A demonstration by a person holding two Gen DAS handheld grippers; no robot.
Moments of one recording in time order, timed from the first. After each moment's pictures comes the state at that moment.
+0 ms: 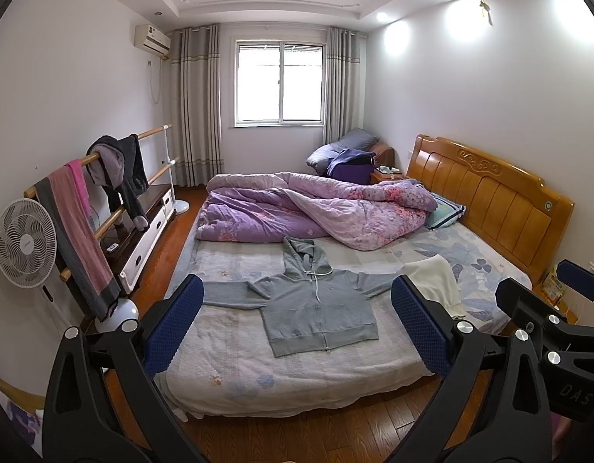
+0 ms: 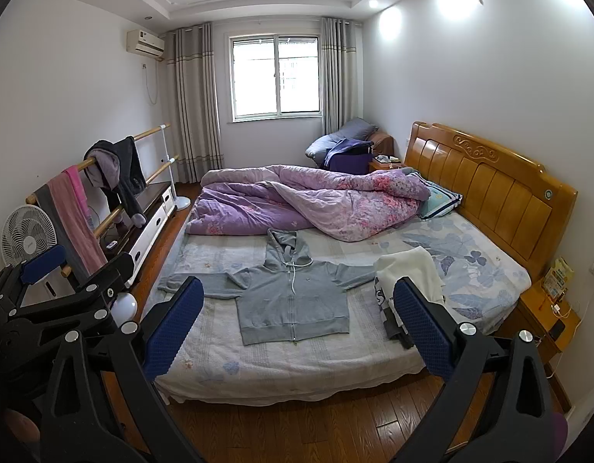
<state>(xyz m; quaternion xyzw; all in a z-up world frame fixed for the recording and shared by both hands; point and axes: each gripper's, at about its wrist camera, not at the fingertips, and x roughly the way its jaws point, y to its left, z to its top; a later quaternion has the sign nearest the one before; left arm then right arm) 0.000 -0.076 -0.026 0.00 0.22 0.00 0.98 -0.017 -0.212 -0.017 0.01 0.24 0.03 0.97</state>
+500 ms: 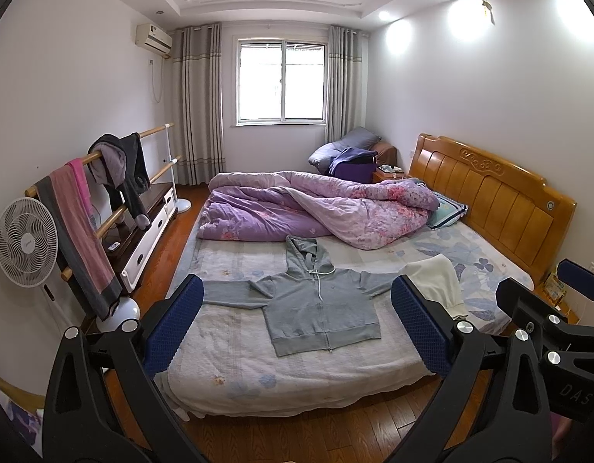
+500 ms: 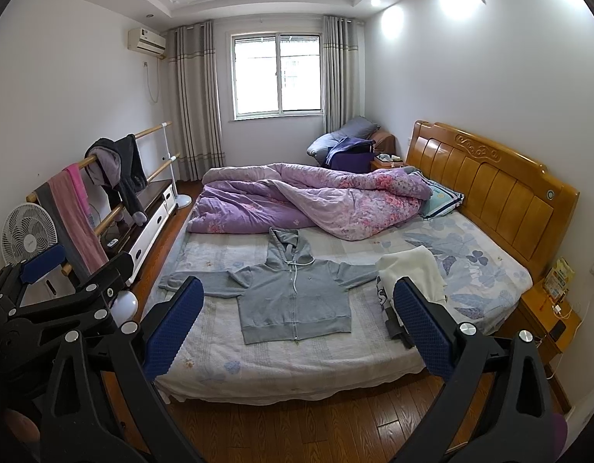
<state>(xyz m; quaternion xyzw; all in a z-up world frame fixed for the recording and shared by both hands) -0.001 -0.071 -0.026 0.00 0.22 0.00 0.98 -0.017 -0.211 -0.017 0.01 0.24 0.03 0.97</state>
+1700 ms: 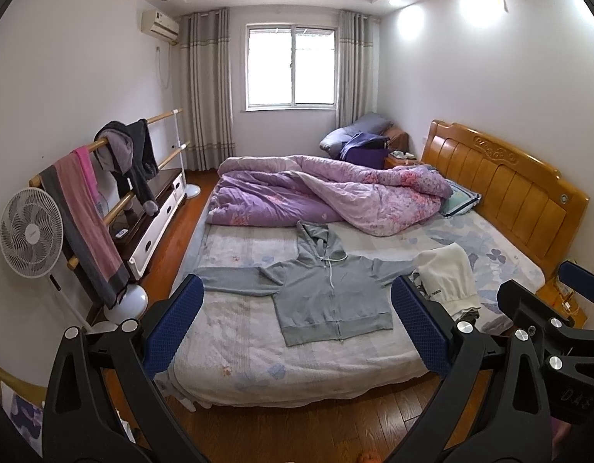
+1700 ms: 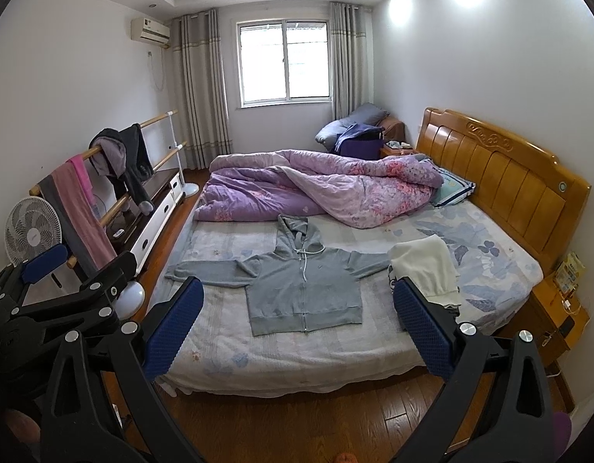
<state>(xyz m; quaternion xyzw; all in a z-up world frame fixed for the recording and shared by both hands) 0.034 -0.054 -0.045 -0.01 0.25 0.02 0.97 0.030 -0.203 -0.040 0.01 0.27 0.05 0.96</state>
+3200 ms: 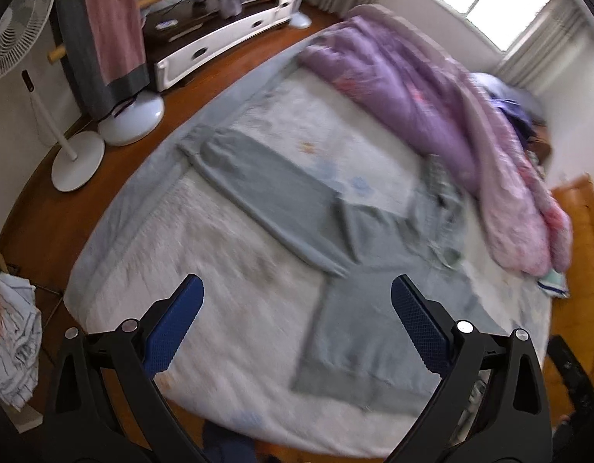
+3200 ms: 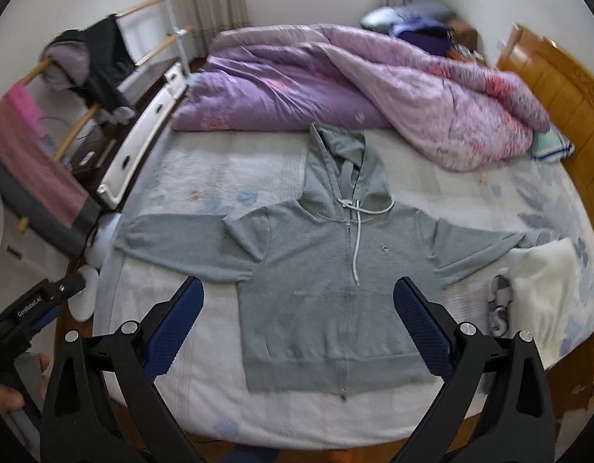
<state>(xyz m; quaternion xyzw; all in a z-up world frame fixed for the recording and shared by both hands) 0.525 0.231 -0.382 -0.28 0.49 0.19 0.80 0.571 -0.067 -0.316 -0.02 0.49 0.09 0.87</state>
